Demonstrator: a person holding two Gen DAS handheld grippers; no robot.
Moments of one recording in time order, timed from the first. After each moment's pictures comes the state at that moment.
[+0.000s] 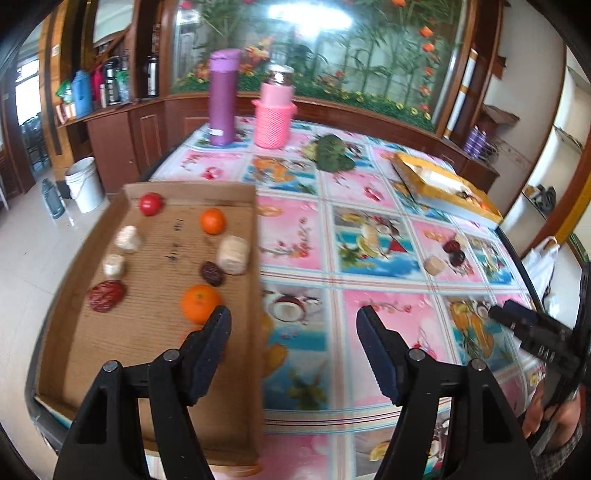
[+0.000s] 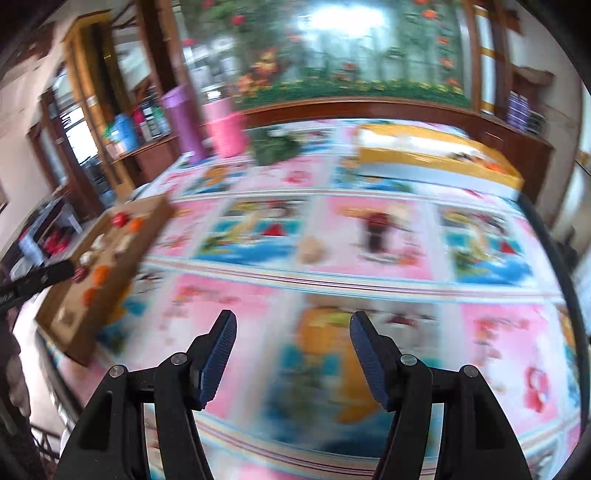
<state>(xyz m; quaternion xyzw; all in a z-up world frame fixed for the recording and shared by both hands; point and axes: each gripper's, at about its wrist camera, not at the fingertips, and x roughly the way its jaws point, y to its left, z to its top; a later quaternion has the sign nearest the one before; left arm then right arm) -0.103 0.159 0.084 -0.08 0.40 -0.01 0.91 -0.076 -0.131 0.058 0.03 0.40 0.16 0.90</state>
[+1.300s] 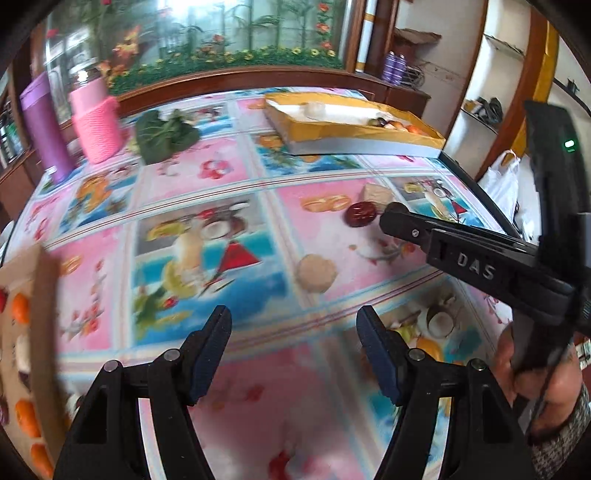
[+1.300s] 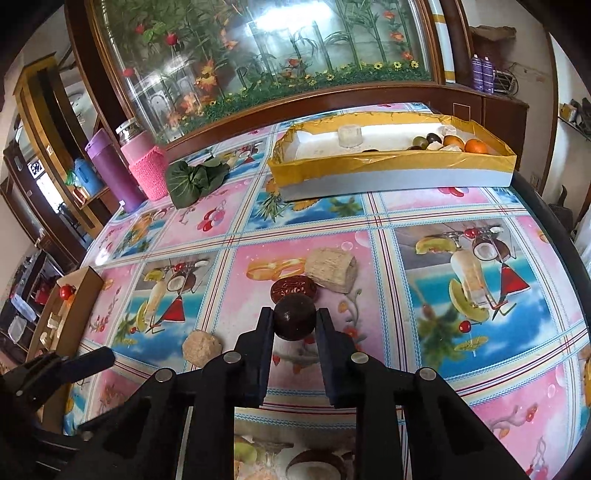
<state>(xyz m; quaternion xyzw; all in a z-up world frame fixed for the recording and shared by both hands) 0.013 -0.007 0.033 0.03 0.45 -0.16 0.88 0.033 -0.170 0.032 0.10 0.40 0.12 0.90</state>
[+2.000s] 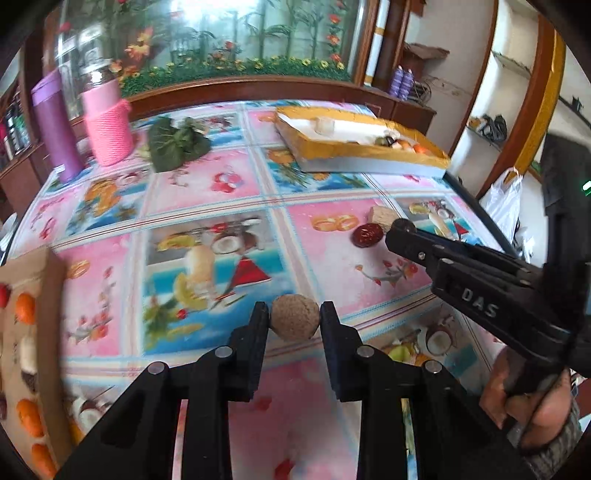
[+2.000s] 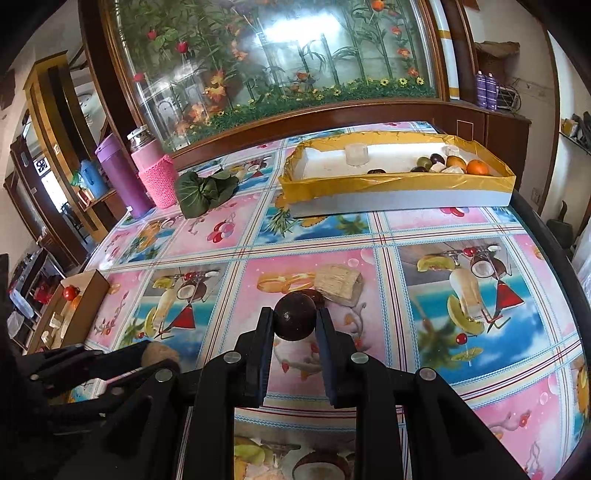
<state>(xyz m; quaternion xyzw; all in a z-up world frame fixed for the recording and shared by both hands) 0.004 0.020 0.053 0.00 0.43 -0.14 0.89 0.028 -0.161 0.041 0.08 0.38 0.13 0.91</state>
